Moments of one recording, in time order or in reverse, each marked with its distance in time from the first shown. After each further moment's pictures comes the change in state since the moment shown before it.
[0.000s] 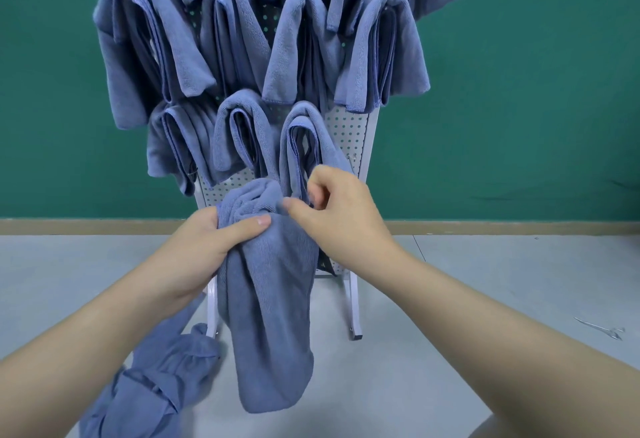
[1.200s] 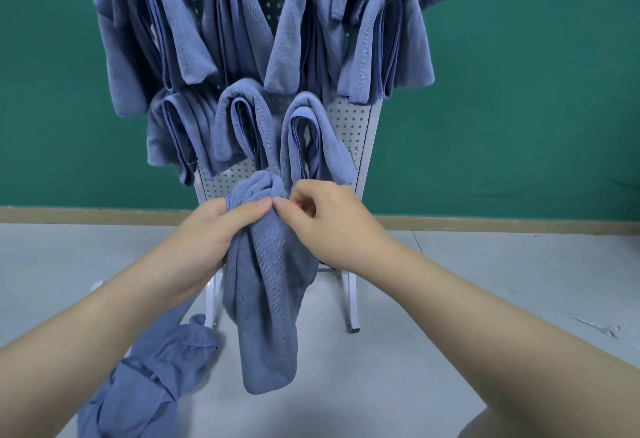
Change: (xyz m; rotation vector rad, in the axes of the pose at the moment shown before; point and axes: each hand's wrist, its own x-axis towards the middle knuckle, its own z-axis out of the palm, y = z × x) left_hand -0.002 -0.002 0.005 -0.005 -0.010 -0.015; right_hand -0.006 0.000 0.004 -0.230 -0.231 -0.013
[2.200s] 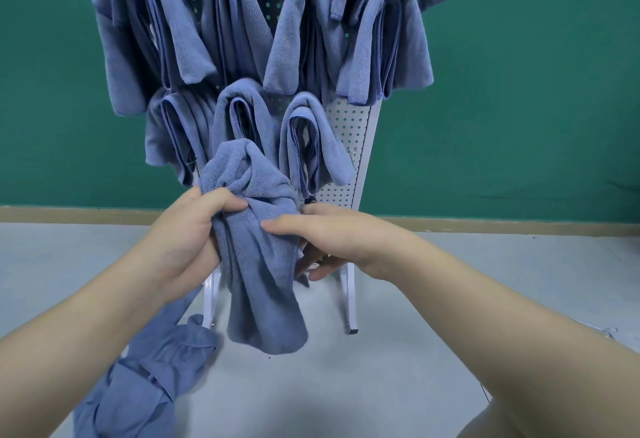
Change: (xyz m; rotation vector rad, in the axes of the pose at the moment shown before) left_hand 0.006 0.007 -0.003 -0.394 0.062 0.071; right_hand -0.003 -0.008 -0.014 0.409 -0.471 0.410
